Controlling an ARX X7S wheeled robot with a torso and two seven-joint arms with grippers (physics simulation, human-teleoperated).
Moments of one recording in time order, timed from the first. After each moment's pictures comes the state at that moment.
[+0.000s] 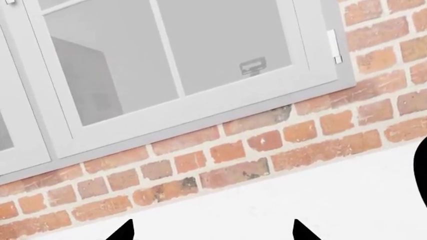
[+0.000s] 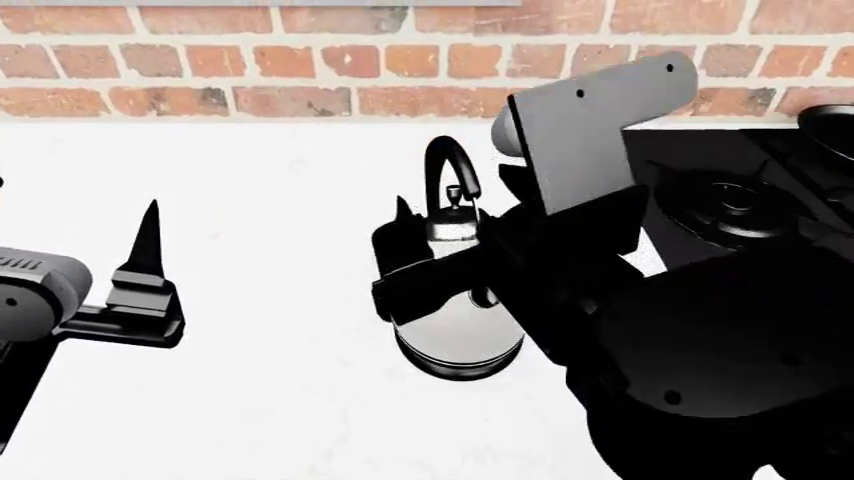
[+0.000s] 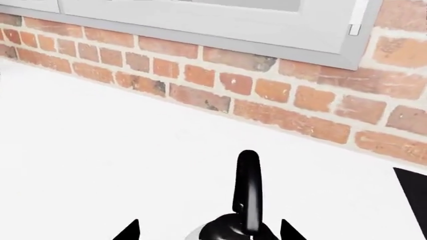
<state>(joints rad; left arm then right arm) -0.22 -1.11 -0.15 0.94 -1.15 -0.66 -0.73 1.24 0.46 -0.60 -0.56 1.92 0.96 1.33</state>
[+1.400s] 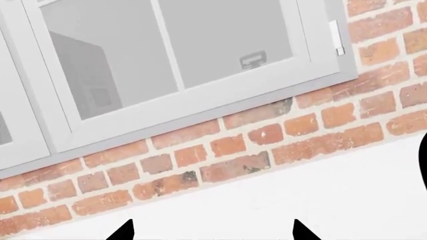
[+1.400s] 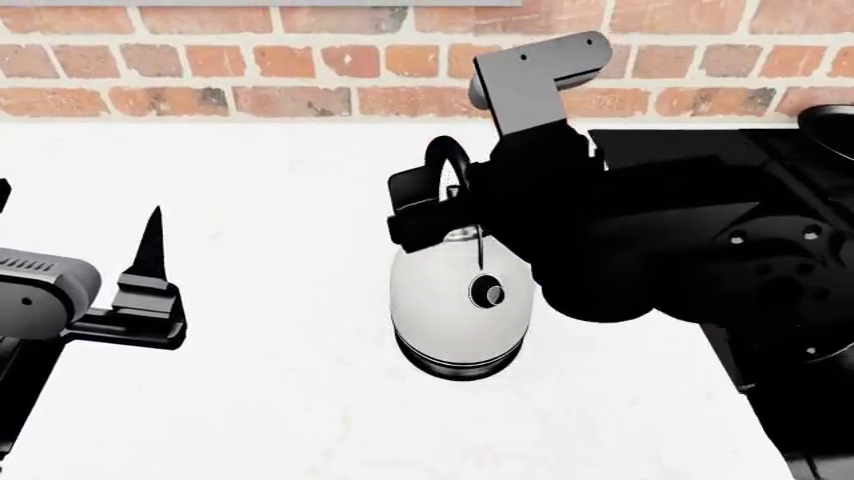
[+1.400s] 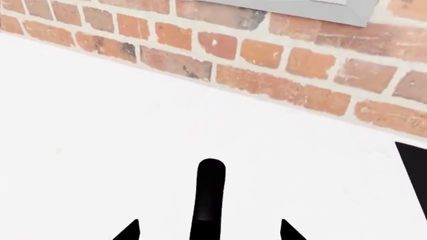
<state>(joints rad) -0.21 -1.10 -0.12 0.92 -1.11 -0.64 -0.72 1.33 0.41 -0.73 -0.12 1.65 1.01 0.97</state>
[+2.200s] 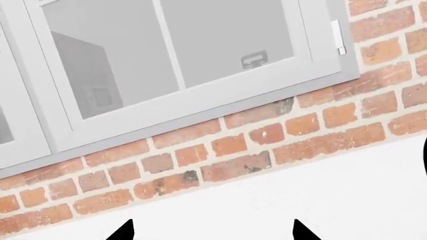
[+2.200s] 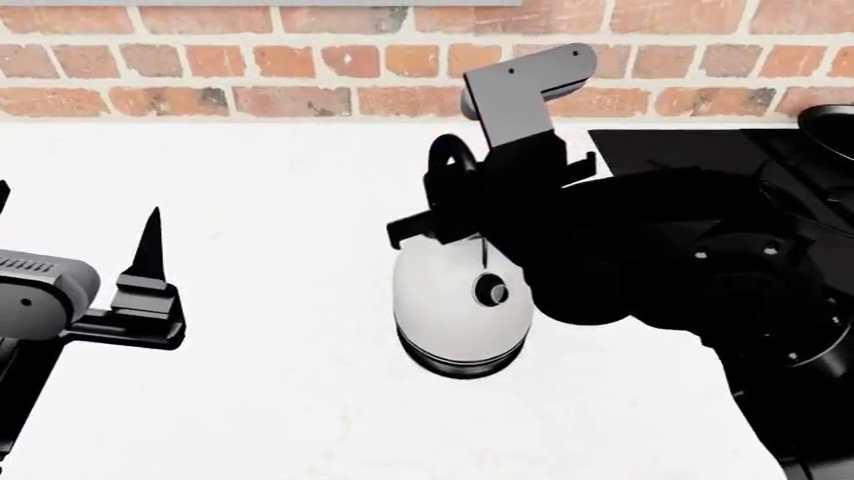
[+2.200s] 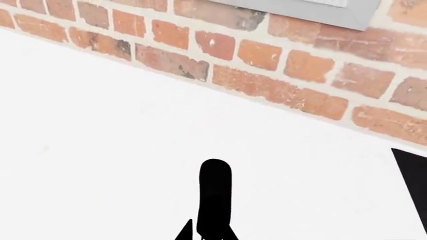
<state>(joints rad) -0.19 -1.10 -0.12 0.91 -1.10 -0.63 -0.71 1.32 0.41 -0.78 -0.11 1.55 0.97 0.90</state>
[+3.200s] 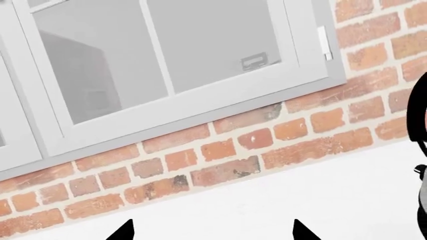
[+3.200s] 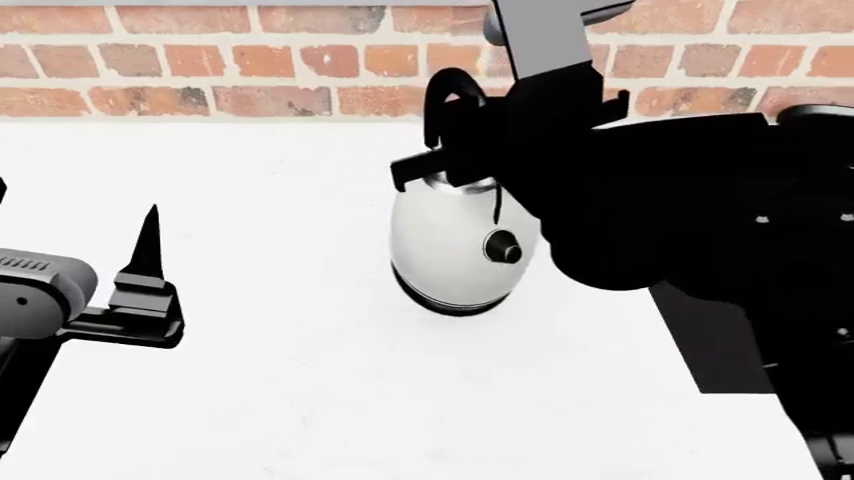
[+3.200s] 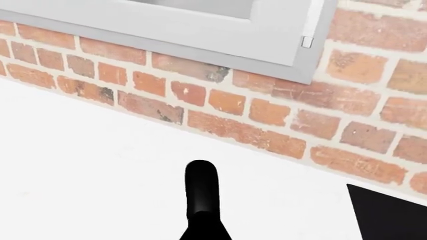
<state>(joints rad) -0.20 -1.11 -0.13 0.92 -1.11 -0.63 -0.72 1.42 0.42 -0.75 -0.14 1.55 0.95 0.93</state>
